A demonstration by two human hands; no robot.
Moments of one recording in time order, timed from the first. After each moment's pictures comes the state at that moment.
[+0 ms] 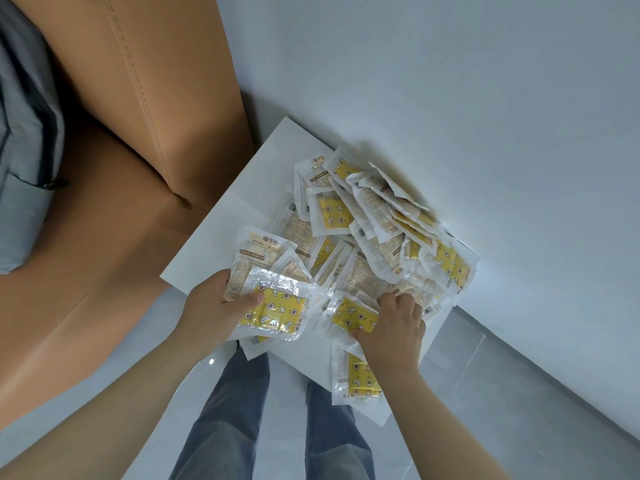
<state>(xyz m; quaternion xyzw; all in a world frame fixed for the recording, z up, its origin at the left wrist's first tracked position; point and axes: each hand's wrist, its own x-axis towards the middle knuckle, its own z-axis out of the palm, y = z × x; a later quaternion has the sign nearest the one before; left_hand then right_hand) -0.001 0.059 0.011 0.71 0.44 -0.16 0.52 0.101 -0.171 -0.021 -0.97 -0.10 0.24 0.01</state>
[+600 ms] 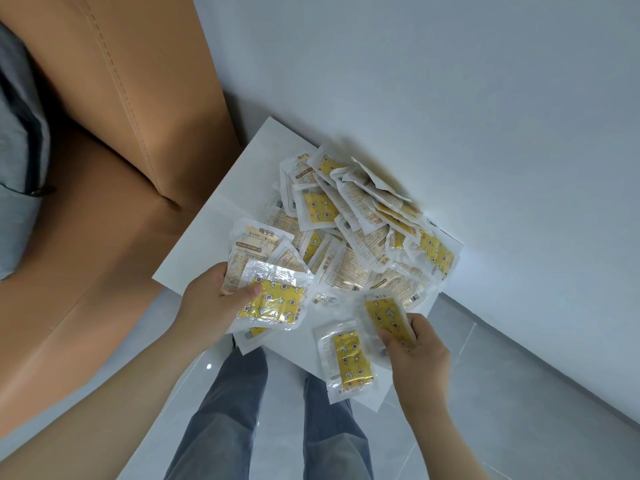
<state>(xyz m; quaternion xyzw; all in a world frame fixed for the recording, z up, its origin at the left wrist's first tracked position) 0.008 0.050 0.028 0.72 0.43 -0.15 0.52 0.080 -0.211 0.037 -0.89 0.12 0.25 0.36</state>
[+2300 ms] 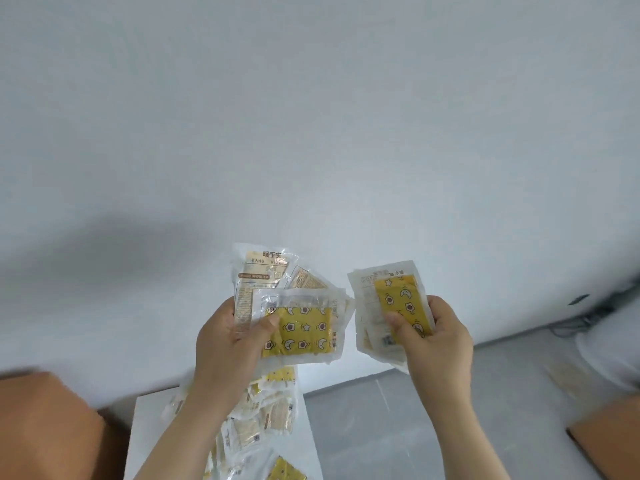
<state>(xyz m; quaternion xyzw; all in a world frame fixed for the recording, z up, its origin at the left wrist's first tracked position) 0.082 -0.070 0.455 0.74 -0.02 -0.01 0.67 0.021 -0.289 0.472 -0.80 0.22 -0.25 0.50</state>
